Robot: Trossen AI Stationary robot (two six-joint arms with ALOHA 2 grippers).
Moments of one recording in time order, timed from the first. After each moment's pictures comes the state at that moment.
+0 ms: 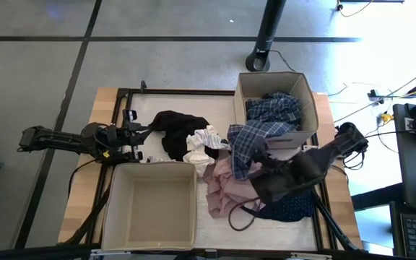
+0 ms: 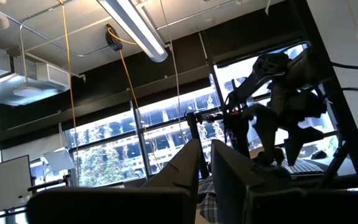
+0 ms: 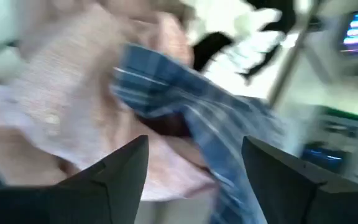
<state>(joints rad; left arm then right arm) -0.01 0.42 0.10 0.85 -0.12 0.35 0.55 1.68 1.88 -1.57 0.55 -0.11</state>
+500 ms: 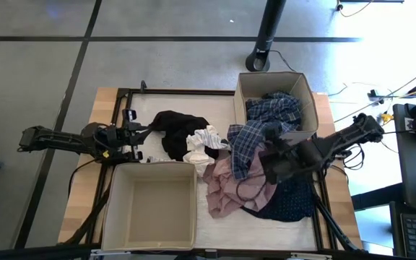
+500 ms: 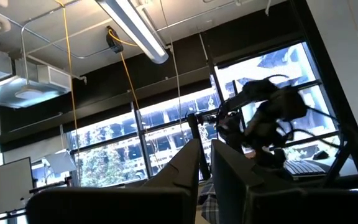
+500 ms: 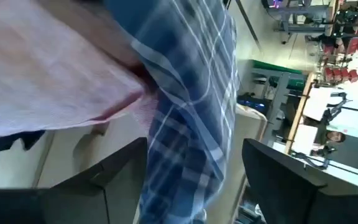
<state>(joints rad) -0.01 0.42 0.10 0.86 -0.12 0.36 0.46 1.42 1.42 -1.47 0.85 -0.12</state>
